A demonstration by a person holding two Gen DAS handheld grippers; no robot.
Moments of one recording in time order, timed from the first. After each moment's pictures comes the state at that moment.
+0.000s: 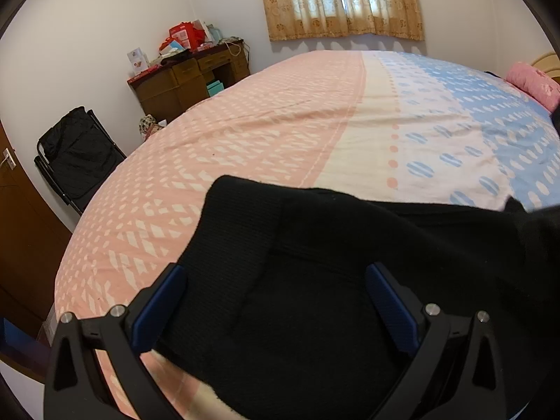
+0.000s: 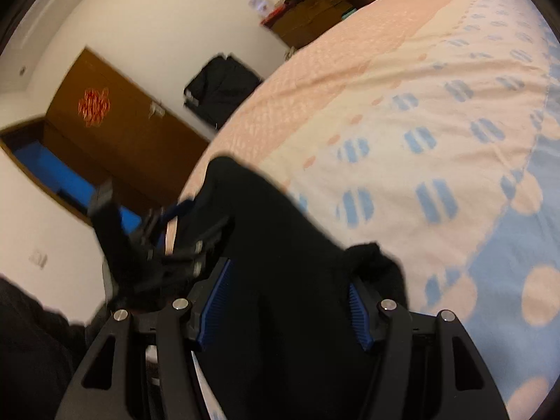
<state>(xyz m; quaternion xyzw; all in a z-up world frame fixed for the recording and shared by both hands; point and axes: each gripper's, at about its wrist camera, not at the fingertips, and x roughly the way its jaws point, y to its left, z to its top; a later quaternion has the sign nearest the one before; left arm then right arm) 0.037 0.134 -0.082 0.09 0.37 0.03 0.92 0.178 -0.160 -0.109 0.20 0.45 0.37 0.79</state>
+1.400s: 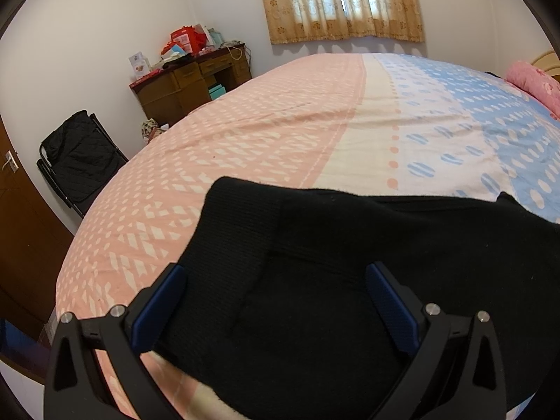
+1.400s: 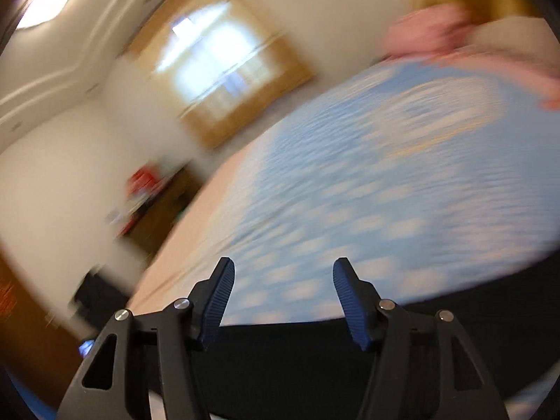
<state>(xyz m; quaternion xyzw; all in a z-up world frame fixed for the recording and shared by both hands) 0.039 0.131 -0.082 0.09 0.36 0.03 0.93 -0.125 -0.429 -0.028 0.34 0.19 -0.12 0.91</state>
